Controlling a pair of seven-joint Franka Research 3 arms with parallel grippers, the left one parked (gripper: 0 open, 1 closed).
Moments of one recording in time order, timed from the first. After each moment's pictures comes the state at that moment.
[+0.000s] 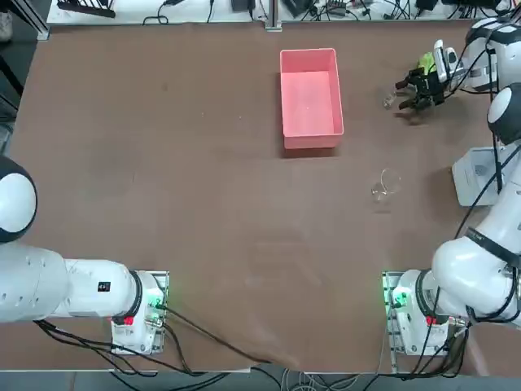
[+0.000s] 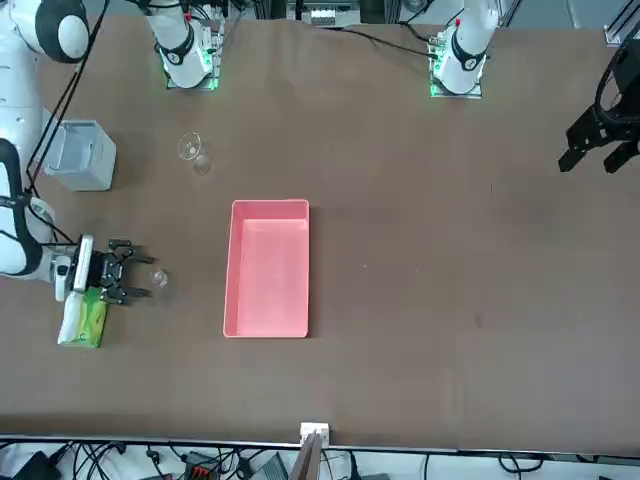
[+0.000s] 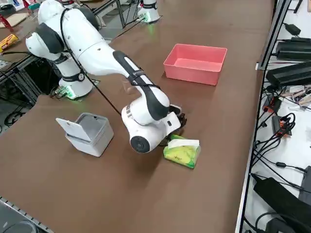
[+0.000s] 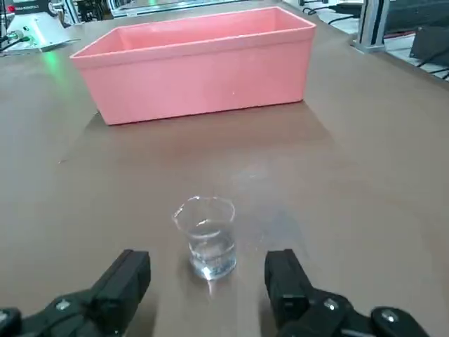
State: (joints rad) arm -0.40 0.94 0.01 -1.44 0.94 1.70 -2.33
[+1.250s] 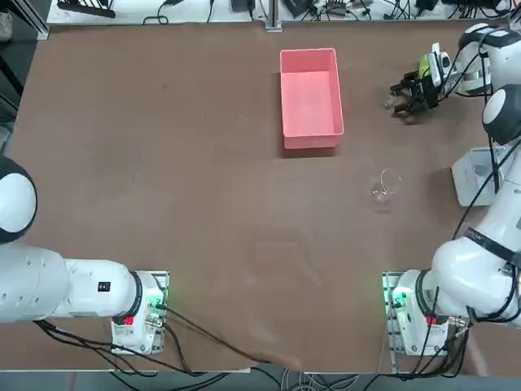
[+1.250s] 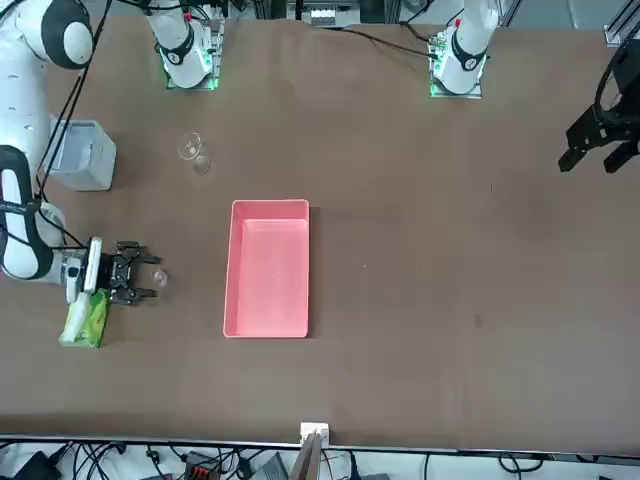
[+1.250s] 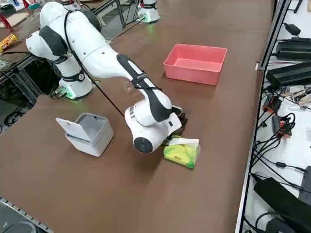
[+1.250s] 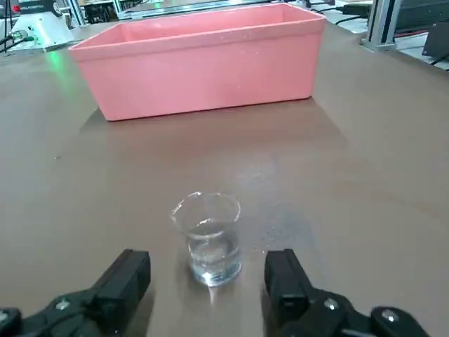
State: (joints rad) arm -0.38 0.97 0.01 -1.43 0.95 1.71 -2.36
